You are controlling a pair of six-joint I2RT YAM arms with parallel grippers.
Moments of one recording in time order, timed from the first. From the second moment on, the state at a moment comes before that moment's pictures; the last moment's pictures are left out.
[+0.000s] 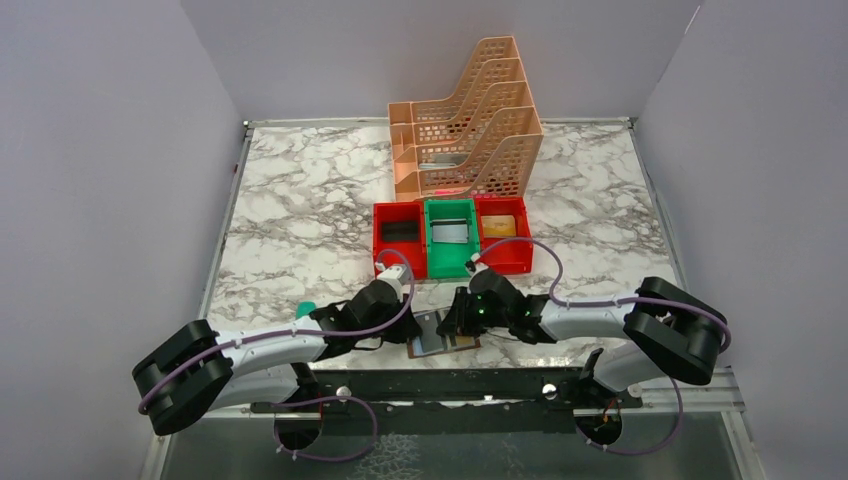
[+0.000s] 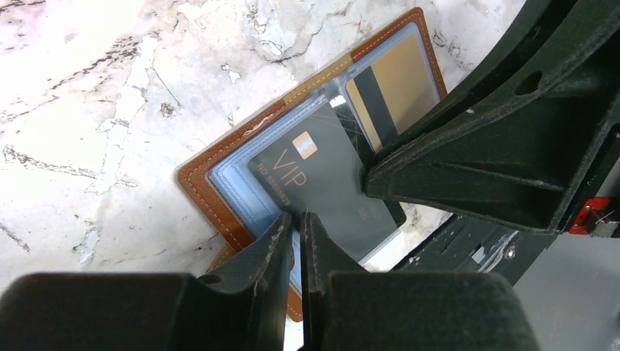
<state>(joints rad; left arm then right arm) -0.95 1.10 0.29 0.10 0.04 -0.75 1.00 1.43 0.46 0.26 -0.13 0.99</state>
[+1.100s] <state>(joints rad) -0.95 1.21 0.35 0.13 0.01 -0.73 0.96 1.39 0.36 0.36 -0.17 1.05</state>
